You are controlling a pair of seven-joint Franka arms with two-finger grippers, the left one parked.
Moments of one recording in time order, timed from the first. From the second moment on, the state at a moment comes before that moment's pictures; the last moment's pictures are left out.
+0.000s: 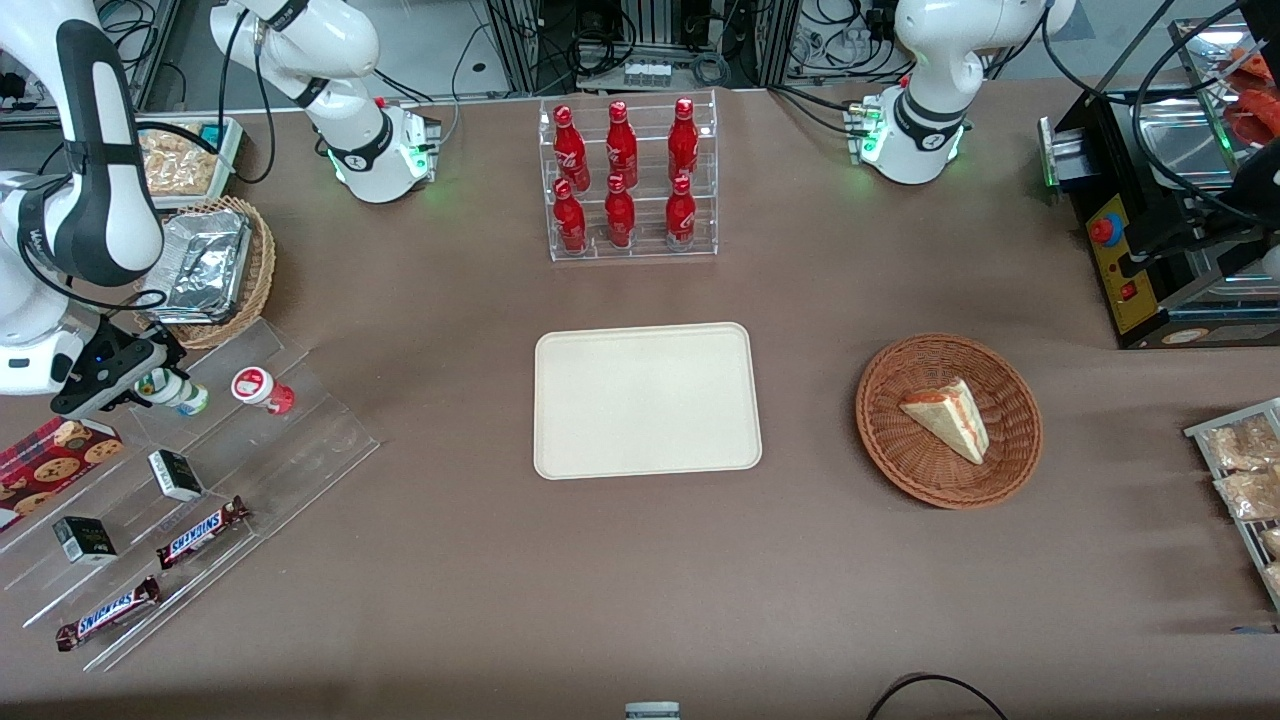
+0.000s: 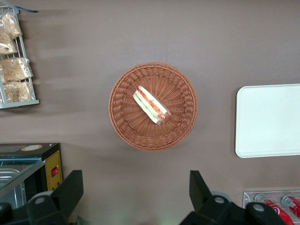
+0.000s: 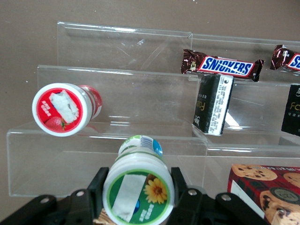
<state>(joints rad) -0.22 0.03 -0.10 -2.19 -0.03 2.30 -1.09</state>
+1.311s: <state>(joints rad) 0.06 0.01 -0.07 -1.94 -0.03 1.90 -0.63</state>
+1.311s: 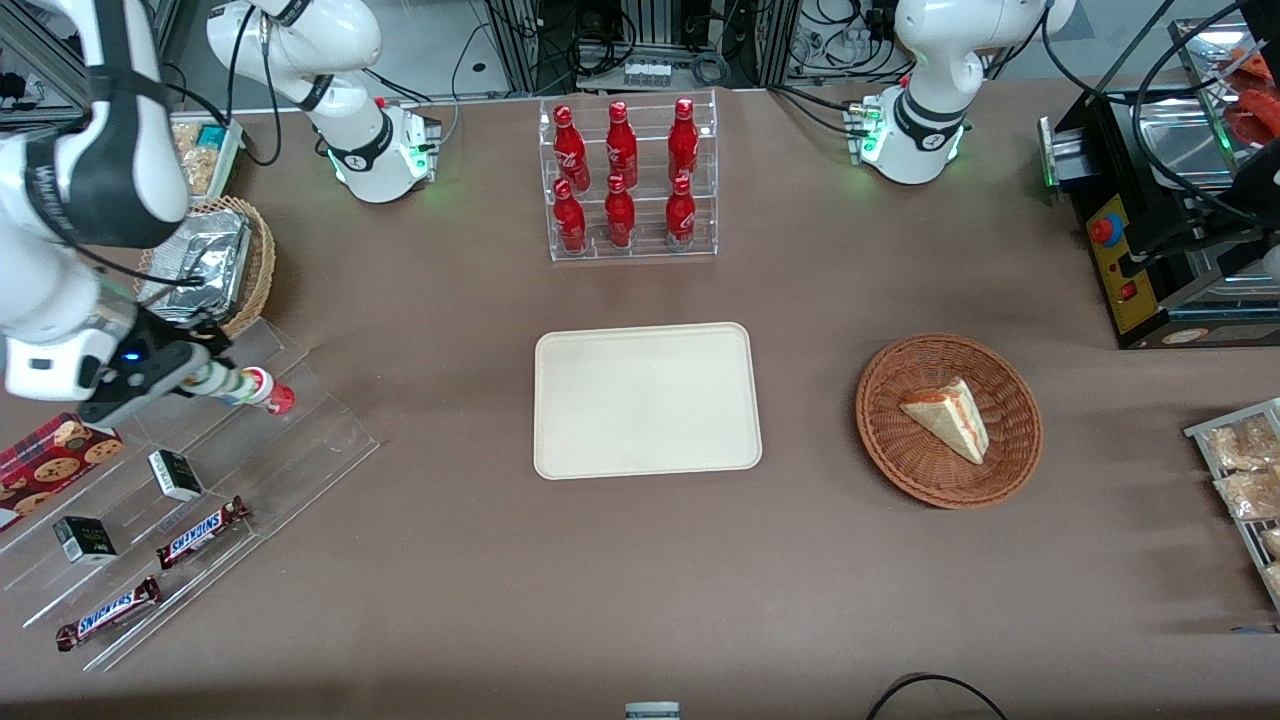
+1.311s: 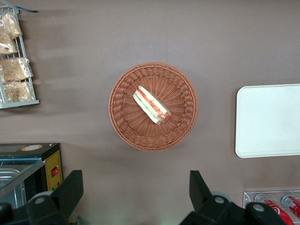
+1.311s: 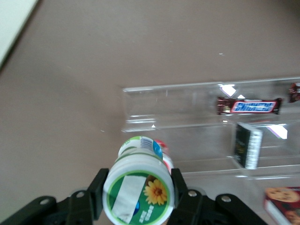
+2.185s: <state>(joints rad) 0.55 0.24 -0.07 -1.78 0.07 1.89 0.20</state>
